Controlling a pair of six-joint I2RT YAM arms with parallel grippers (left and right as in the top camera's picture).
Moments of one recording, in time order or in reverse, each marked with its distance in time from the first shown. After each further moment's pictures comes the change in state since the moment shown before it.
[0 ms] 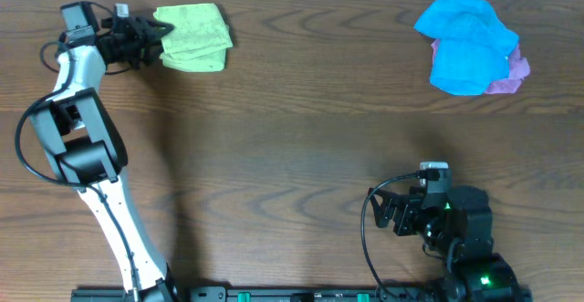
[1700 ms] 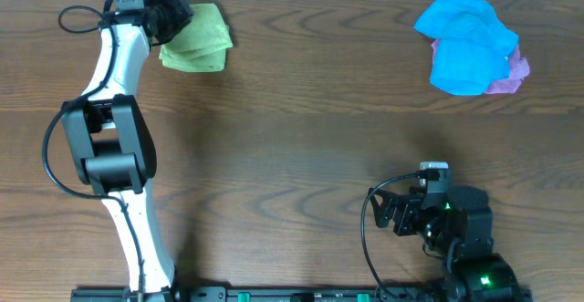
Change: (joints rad) left arm -0.243 -0.163 0.007 -0.026 -0.596 0.079; right arm 0.000 0.000 0.000 0.000 0.000 0.000
